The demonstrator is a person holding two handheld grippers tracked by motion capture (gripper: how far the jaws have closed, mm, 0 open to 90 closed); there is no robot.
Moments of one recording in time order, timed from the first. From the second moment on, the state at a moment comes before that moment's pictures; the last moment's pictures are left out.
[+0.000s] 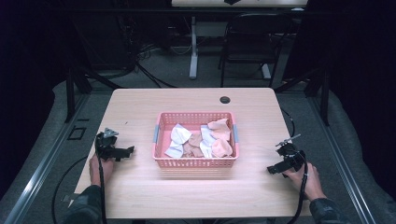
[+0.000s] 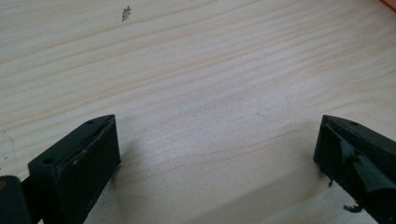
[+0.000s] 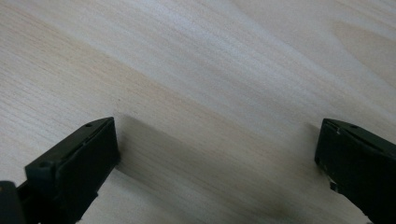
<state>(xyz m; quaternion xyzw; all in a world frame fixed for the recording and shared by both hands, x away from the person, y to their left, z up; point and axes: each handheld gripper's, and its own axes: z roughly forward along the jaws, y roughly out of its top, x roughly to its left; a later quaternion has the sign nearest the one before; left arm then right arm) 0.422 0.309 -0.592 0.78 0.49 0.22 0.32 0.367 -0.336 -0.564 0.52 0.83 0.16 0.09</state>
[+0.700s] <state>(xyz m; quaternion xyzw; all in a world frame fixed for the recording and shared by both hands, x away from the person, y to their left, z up) 0.423 0.307 -0.592 0.78 0.49 0.22 0.32 0.365 -0.332 -0.519 0.50 0.84 0.18 0.13</state>
